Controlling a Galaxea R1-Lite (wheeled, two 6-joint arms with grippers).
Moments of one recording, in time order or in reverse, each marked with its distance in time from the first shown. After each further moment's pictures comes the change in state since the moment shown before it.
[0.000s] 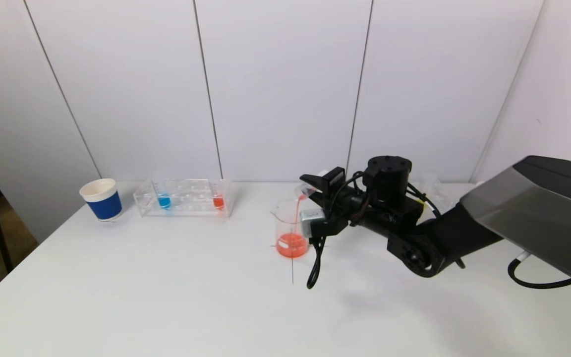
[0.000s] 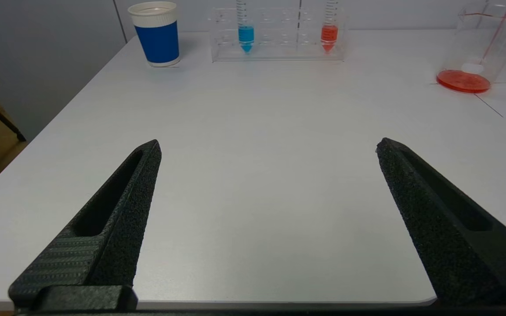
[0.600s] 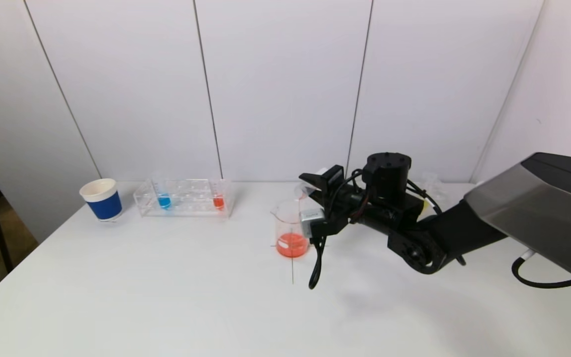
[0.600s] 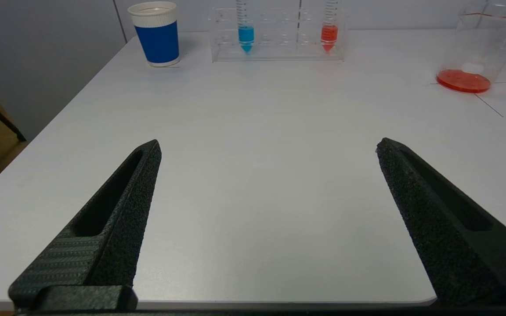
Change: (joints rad) left arm 0.000 0.000 0.000 0.000 0.000 0.000; right arm 0.002 -0.013 -0.015 0.041 0.000 -0.053
